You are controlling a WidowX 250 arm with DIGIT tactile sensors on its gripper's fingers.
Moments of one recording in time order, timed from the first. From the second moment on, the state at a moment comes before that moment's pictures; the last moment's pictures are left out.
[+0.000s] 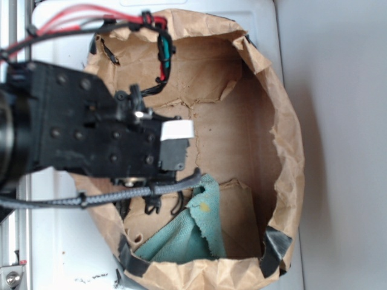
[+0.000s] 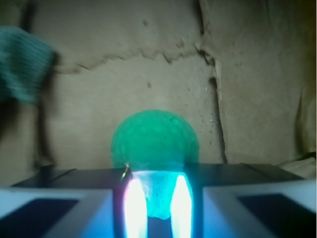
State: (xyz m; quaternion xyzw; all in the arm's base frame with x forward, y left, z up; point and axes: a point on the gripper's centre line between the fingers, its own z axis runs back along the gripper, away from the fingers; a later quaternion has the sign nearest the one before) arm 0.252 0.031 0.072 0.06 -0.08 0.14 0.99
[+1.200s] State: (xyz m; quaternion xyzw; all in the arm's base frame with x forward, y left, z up) arm 0.266 0.026 0.175 -0.02 -0.06 0.16 0.99
